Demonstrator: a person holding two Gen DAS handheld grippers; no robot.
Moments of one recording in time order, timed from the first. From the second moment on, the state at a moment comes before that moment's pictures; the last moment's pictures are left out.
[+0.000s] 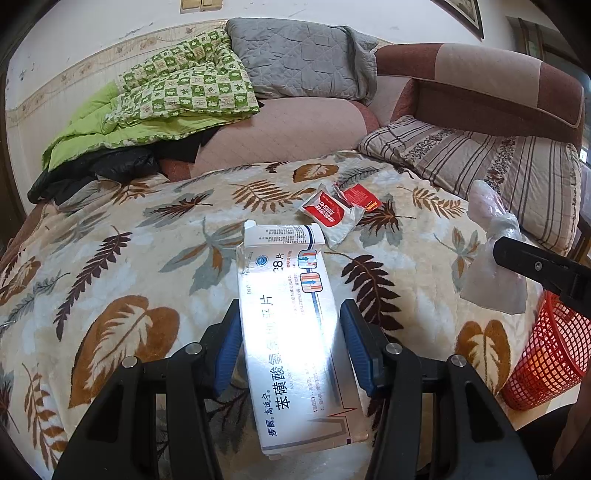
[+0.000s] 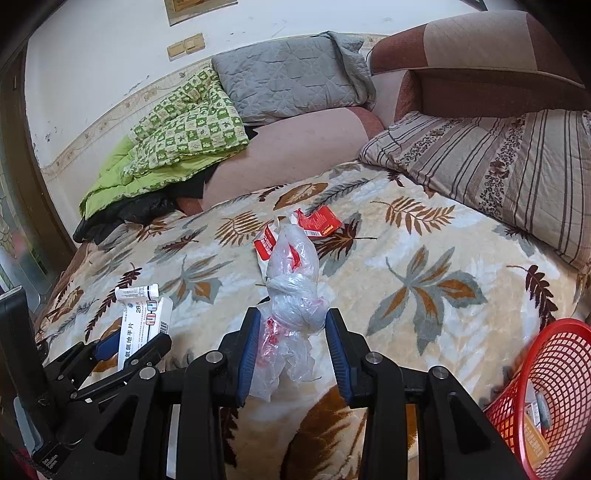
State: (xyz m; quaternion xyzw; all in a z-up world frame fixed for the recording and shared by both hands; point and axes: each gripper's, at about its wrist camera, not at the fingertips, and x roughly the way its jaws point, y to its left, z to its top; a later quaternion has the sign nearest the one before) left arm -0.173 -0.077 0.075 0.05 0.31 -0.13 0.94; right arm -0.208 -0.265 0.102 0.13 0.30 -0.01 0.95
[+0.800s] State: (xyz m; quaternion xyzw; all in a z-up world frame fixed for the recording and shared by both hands) left arm -0.187 -0.110 0.114 0.04 0.31 -0.27 0.91; right arm -0.250 -0.331 0.116 0.26 0.27 -0.02 0.93
